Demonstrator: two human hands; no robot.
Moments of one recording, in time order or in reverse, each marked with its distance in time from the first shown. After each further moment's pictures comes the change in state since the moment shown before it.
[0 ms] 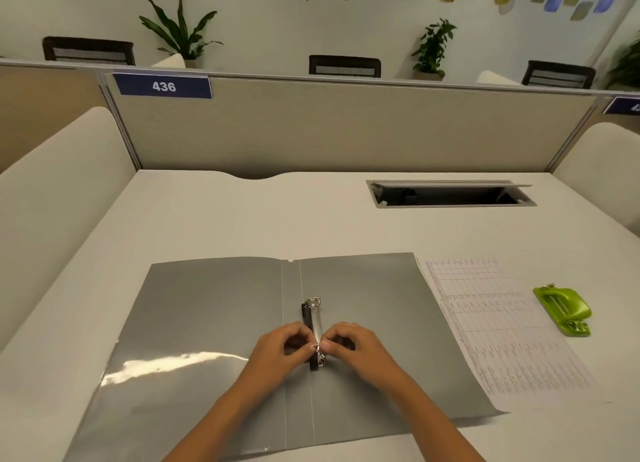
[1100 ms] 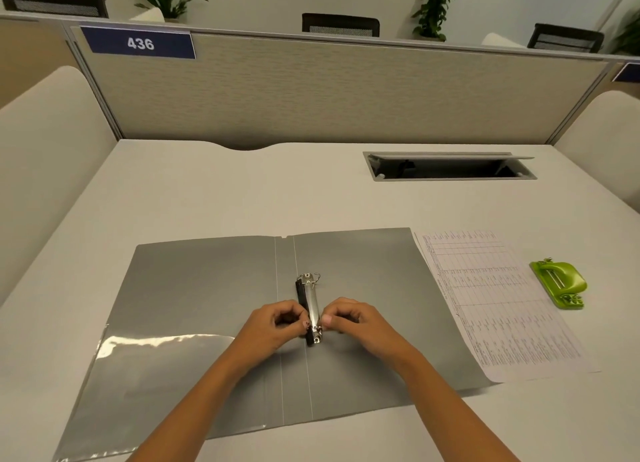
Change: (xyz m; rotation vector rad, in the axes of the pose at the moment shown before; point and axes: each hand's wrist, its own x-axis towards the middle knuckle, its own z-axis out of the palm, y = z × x) left_hand 0.004 -0.003 -0.010 -0.075 -0.119 -0.086; right_hand -0.004 -0.003 -0.009 0.226 -0.072 0.102
